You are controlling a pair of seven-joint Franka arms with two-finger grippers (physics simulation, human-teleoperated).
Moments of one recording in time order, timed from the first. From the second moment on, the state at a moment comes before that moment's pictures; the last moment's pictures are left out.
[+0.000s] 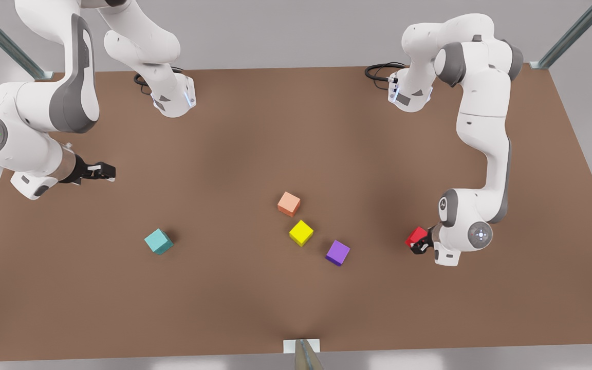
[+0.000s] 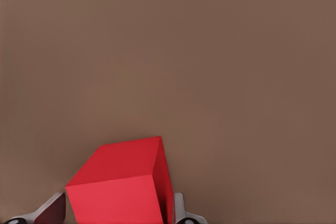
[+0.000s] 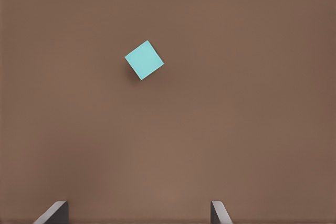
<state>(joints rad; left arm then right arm) -0.07 0.74 -0.01 -1.57 -0.11 2.11 -0.69 -0.09 0.08 0.08 -1.64 -0.03 1.54 -0.10</state>
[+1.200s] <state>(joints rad) -0.09 1.05 -0.65 -1.12 -0.73 2.04 -0.61 0.09 0.99 0.23 -1.14 0.92 1.68 -0.51</state>
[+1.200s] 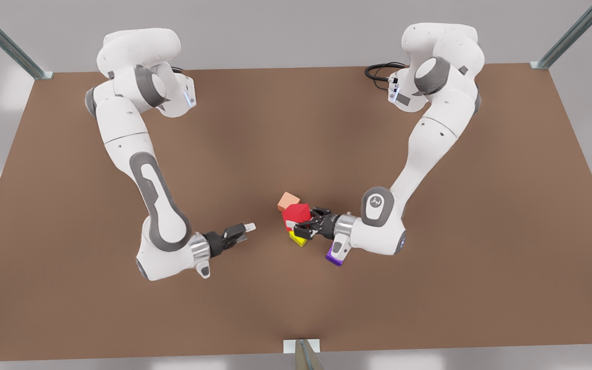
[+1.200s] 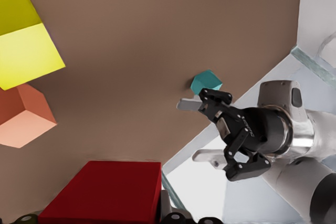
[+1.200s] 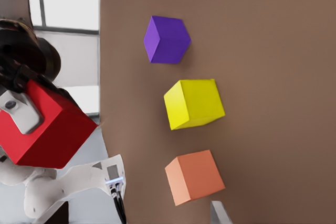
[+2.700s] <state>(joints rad) -0.10 1.08 -0.66 -1.12 -0.82 2.14 -0.08 0.12 1.03 0.33 -1.22 1.35 1.75 -1.88</state>
